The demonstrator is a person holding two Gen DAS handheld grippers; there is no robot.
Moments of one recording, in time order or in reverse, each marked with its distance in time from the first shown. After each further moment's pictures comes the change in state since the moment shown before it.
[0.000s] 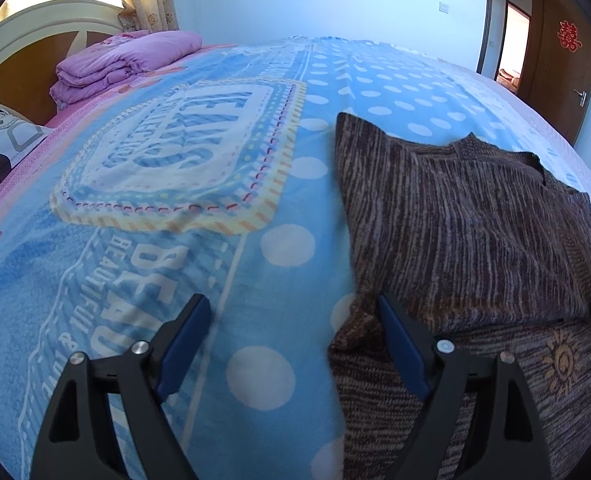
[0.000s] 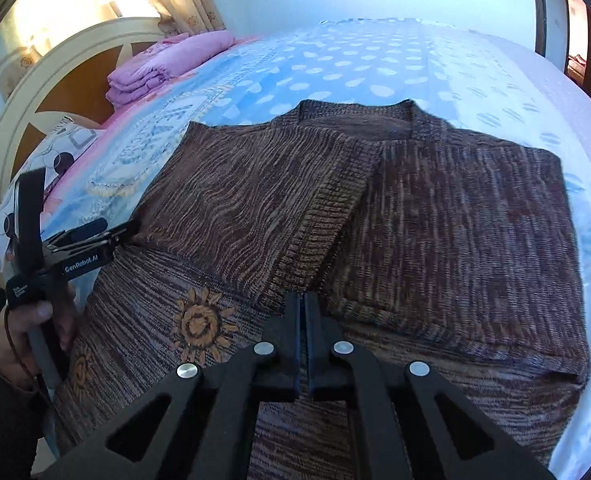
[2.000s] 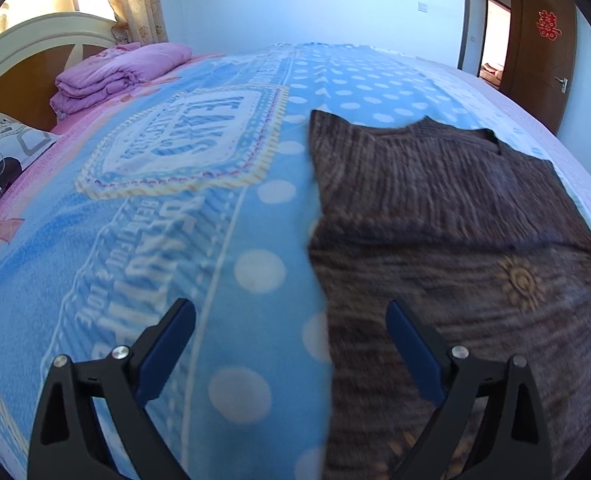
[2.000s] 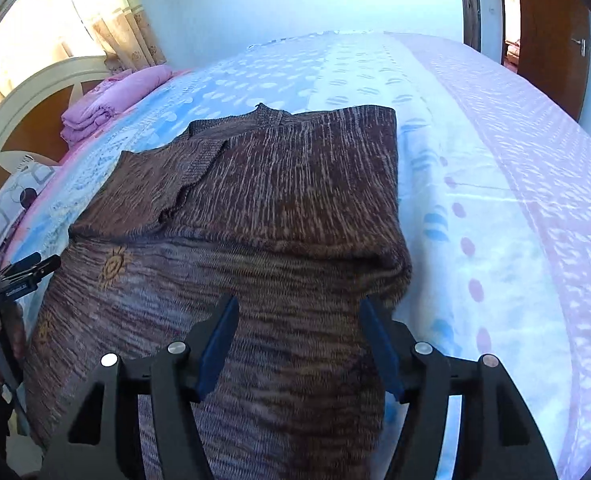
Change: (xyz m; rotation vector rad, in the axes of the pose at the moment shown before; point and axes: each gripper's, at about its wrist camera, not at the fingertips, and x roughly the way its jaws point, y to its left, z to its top) left arm -0.054 -0.003 -0.040 0.056 -0.020 -0.032; right arm -0.079 -0.085 -0.070 0.142 -0.055 -0.124
